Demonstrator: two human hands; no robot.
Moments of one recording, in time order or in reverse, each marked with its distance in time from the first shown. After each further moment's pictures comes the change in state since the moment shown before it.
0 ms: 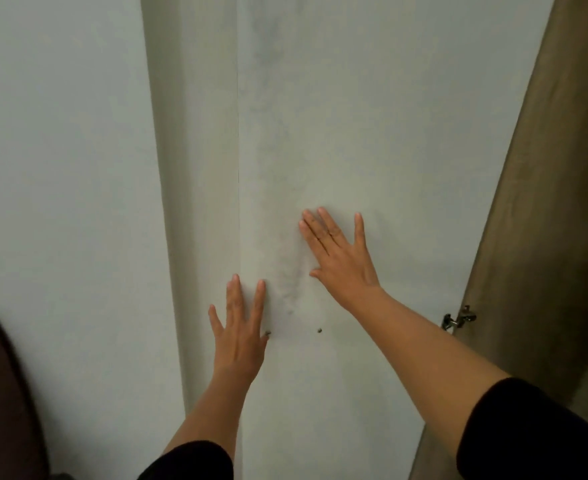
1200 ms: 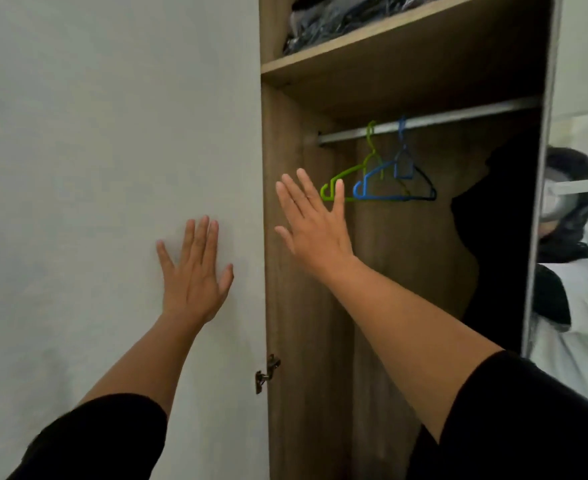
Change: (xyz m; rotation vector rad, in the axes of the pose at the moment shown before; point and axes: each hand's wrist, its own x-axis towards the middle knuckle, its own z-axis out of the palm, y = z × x) left_hand 0.191 0.241 -0.091 -0.355 0.236 0.541; right_hand -0.020 0.249 -0.112 -0.273 -0.250 0.463
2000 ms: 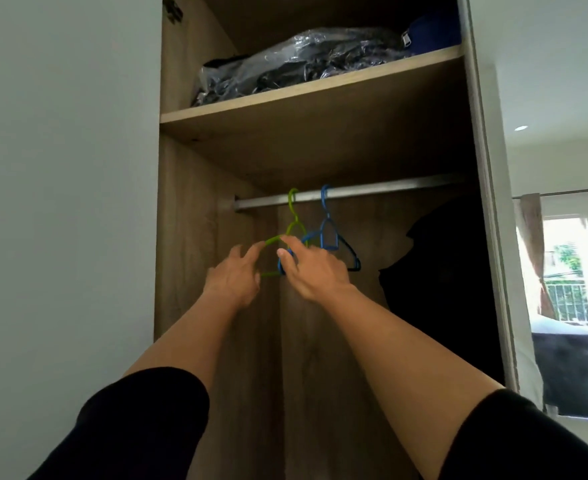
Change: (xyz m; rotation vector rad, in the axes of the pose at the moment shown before) left_hand 0.195 0.170 0.049 -0.418 -0.205 0.189; right_hand 0.053 0.136 0.061 0.244 -0.248 0.438
